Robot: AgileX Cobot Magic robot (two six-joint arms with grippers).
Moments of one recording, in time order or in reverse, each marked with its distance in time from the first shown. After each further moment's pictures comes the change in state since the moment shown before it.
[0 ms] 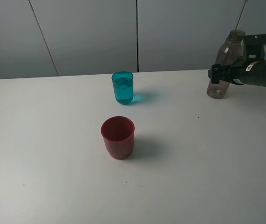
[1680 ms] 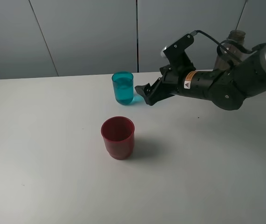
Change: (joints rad) left arm 0.000 0.000 0.000 0.000 0.000 0.002; right arm 0.452 -0.005 0.052 -0.250 -0.204 -0.001
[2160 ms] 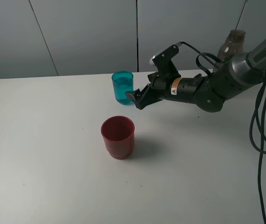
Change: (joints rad) left arm 0.000 0.000 0.000 0.000 0.000 0.000; right arm 0.002 0.177 -0.117 -0.106 -0.078 0.103
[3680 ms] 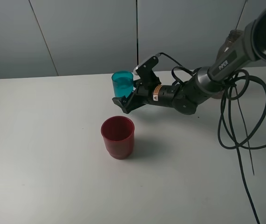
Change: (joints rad) left arm 0.000 0.000 0.000 0.000 0.000 0.000; right arm 0.028 0.241 -0.251 -0.070 -0.034 0.027
